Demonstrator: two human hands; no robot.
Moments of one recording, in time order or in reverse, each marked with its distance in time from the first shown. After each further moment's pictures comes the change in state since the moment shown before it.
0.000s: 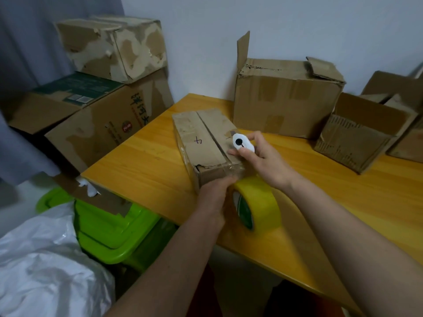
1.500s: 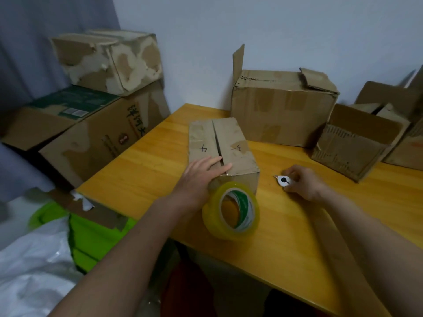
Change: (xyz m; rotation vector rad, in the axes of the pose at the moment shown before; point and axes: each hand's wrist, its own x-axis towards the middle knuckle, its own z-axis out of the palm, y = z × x) left_hand 0.048 0.057 -0.041 1.622 -0.185 0.878; right_hand 0.007 0.100 -0.077 -0.555 0.134 0.516
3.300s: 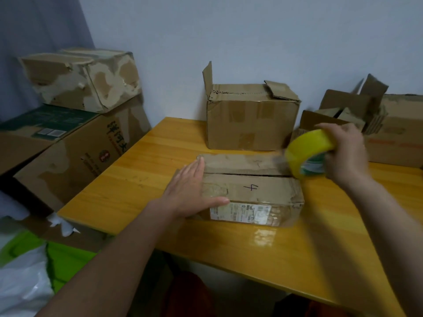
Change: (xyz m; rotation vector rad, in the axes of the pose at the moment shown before) left_hand 0.004 0.008 -0.007 0.082 -0.102 -0.054; right_hand -0.096 -0.034 -0.097 -0.058 0.665 -0.093
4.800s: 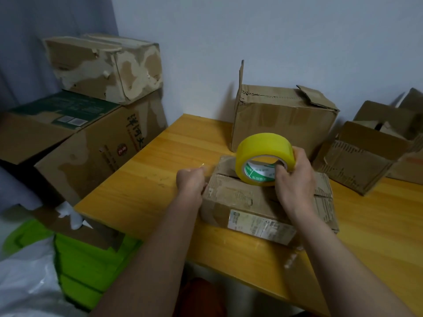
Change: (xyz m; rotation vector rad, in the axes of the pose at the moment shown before) left_hand 0.034 -0.046 -0.007 -1.465 0.390 -0.839; right_hand -0.043 -0.112 0.110 0.366 0.043 0.088
